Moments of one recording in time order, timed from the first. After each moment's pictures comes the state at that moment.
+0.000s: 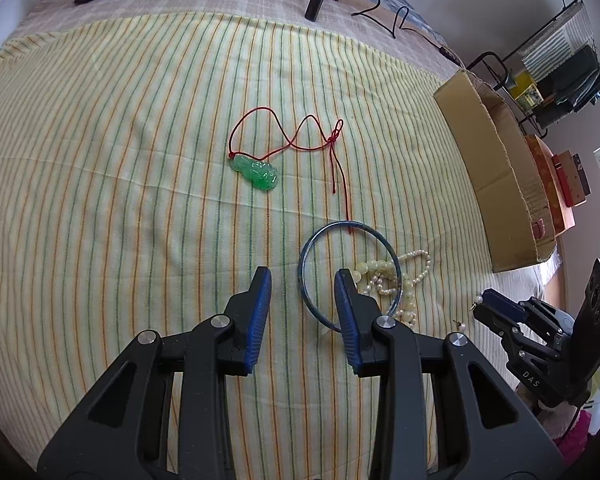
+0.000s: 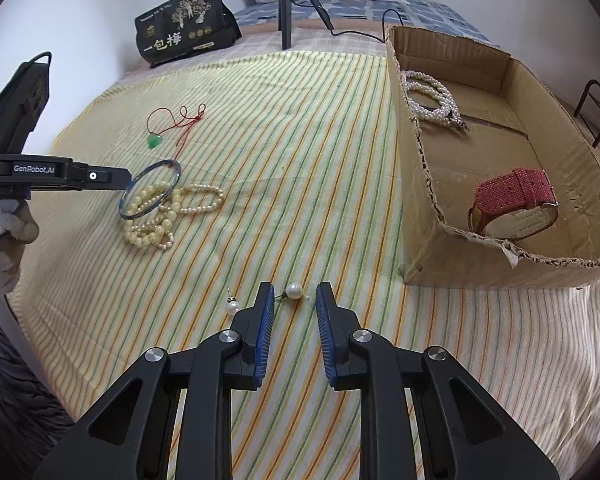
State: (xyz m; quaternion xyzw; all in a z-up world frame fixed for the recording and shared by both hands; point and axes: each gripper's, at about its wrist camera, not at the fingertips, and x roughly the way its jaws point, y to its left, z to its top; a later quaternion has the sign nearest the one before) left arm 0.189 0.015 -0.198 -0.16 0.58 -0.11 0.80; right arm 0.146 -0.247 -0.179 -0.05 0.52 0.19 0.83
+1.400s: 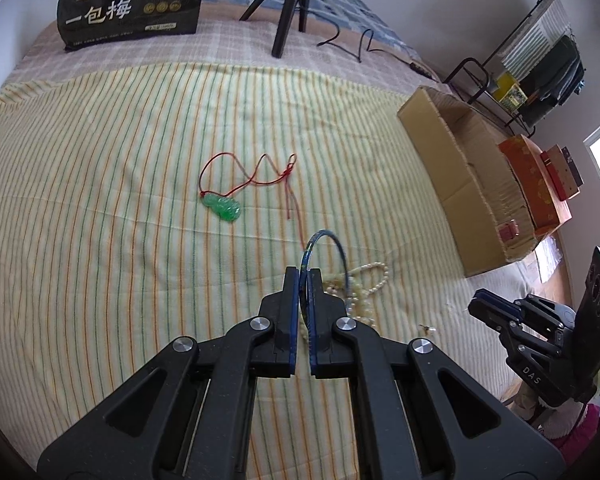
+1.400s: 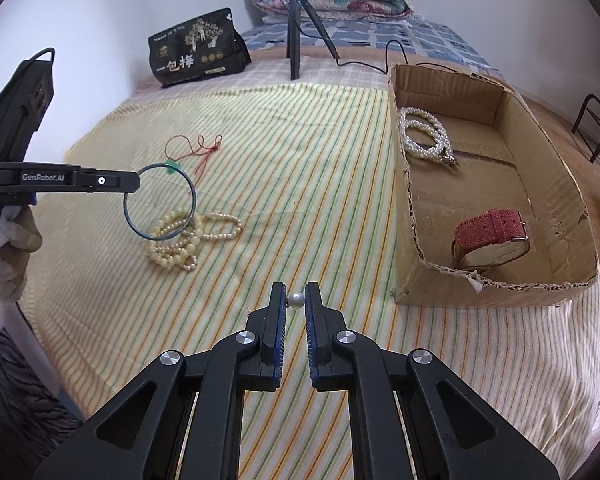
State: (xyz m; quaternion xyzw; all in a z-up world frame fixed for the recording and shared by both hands) left arm 0.175 -0.003 -0.156 -0.13 0.53 -0.12 0.83; right arm 0.140 -0.246 -0.148 -0.05 0.49 0.20 0.85
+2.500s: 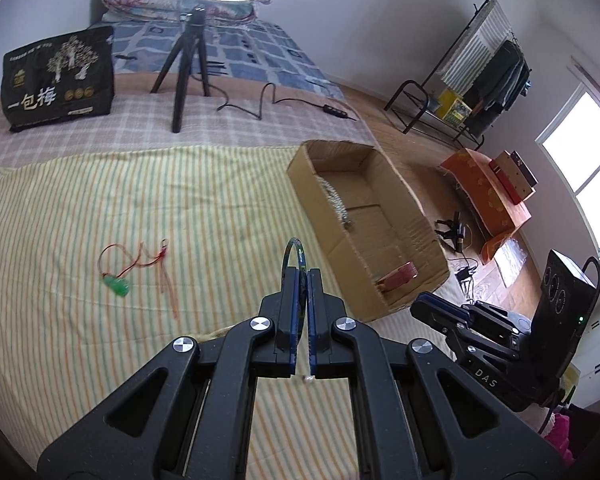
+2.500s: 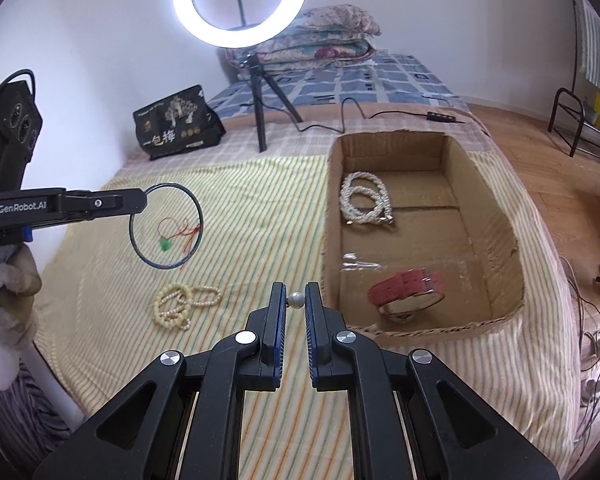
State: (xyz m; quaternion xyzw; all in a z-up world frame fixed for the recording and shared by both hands) left arm 0.184 -0.082 -0.078 -0.14 0.45 -0.21 0.86; right arm 0.150 -0.298 -0.092 0.01 0.43 0.17 0.89
